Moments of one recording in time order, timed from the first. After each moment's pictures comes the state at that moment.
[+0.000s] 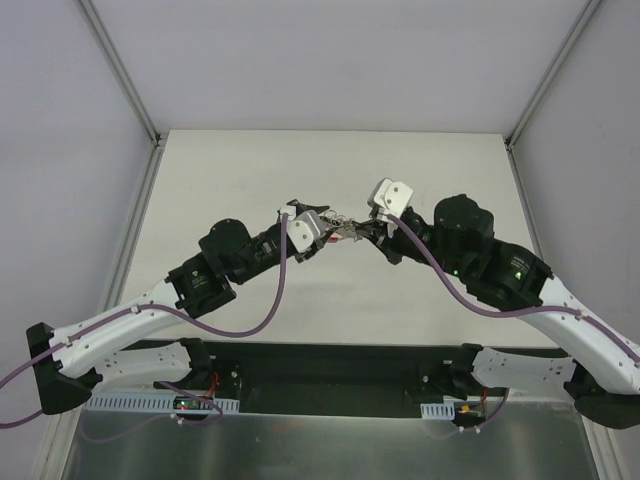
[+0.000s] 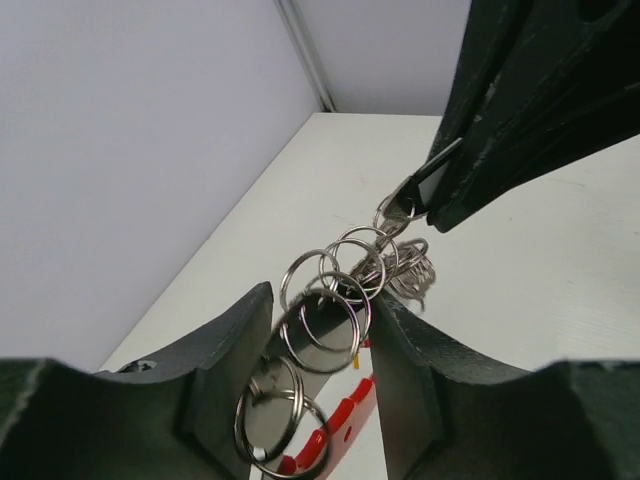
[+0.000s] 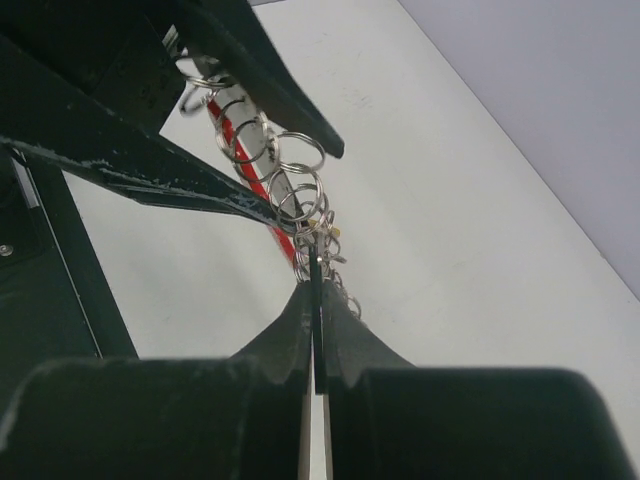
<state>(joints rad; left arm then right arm) -1.01 0.96 0.94 0.08 -0.02 0.38 1.00 1.00 1.33 -0.60 0.01 -0.23</state>
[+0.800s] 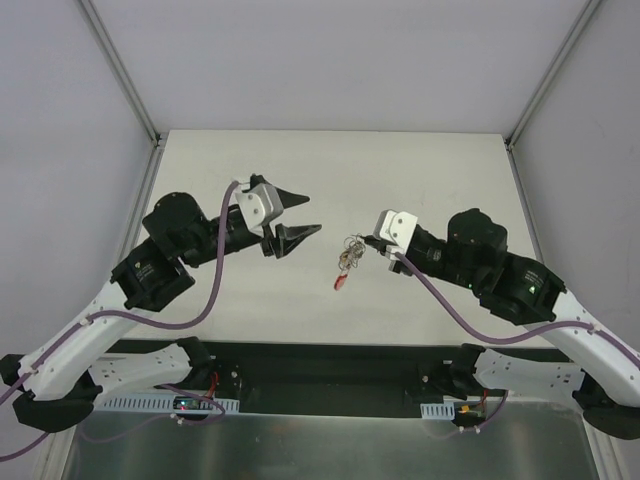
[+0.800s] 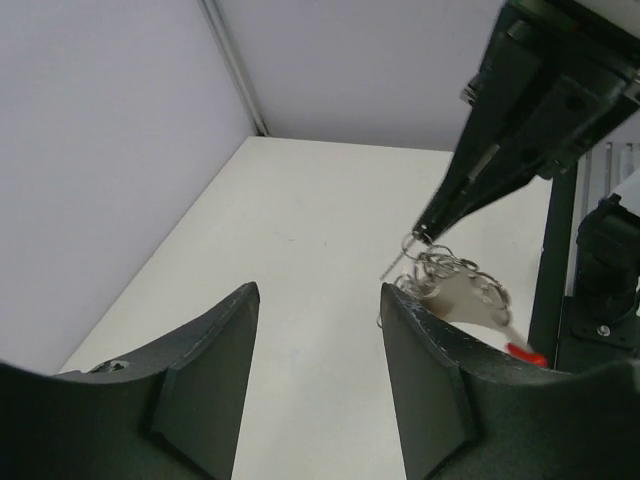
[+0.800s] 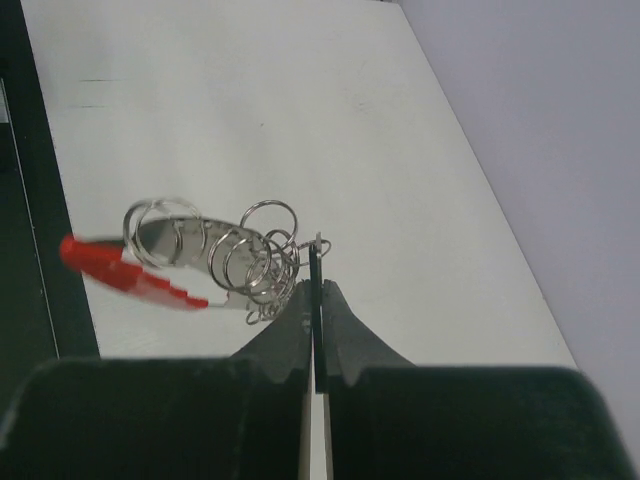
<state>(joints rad) -0.89 0.89 1.20 -0.29 0.28 0.23 1.00 0.90 1.24 -0.62 -0.06 -0.46</state>
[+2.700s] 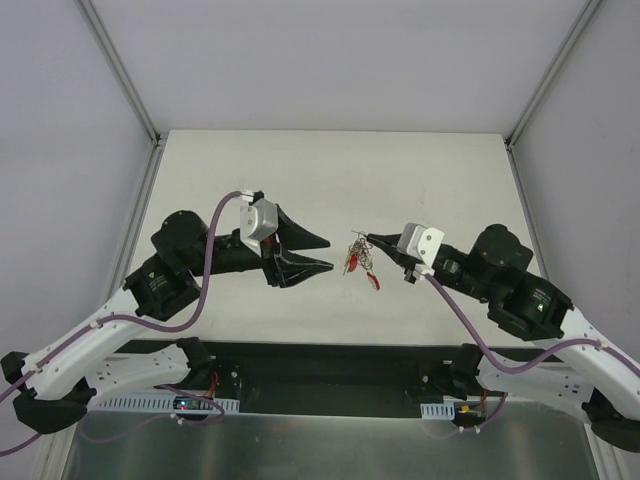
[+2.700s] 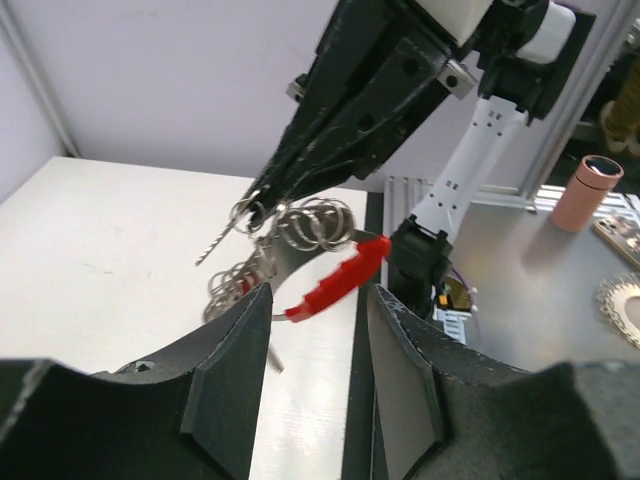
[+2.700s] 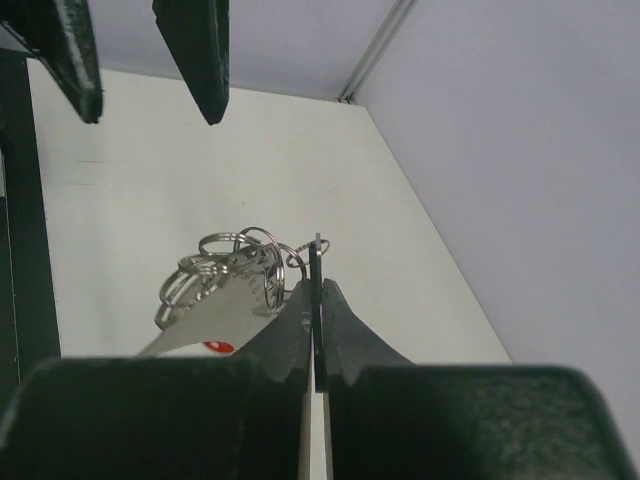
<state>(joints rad) -0.92 0.87 1.06 -0.11 0.57 -0.12 1.00 0.76 1.08 -0.39 -0.12 -0.50</state>
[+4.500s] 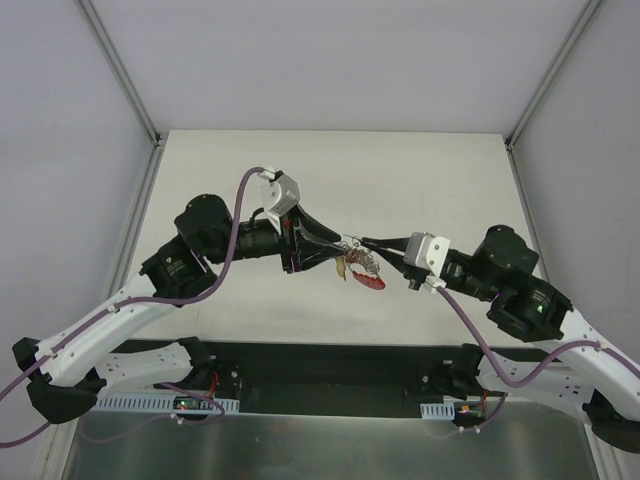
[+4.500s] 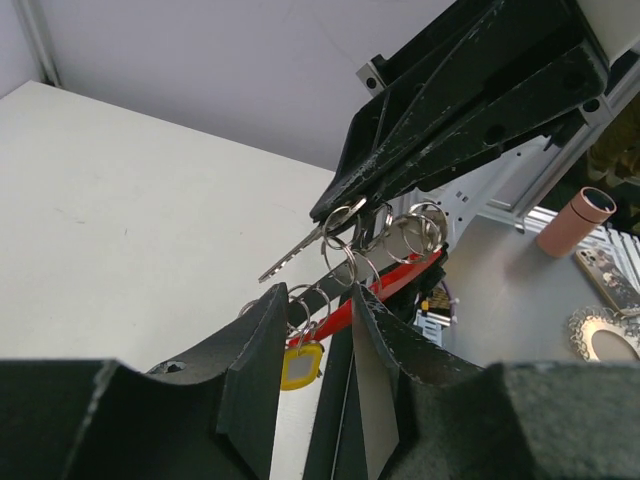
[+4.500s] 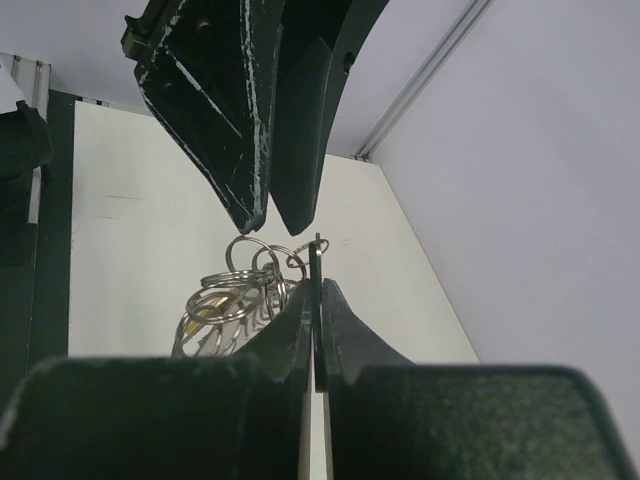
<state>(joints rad) -0.89 0.96 1.13 -0.15 0.49 -0.24 1.00 0.74 1.06 -0.30 -0.26 -0.52</state>
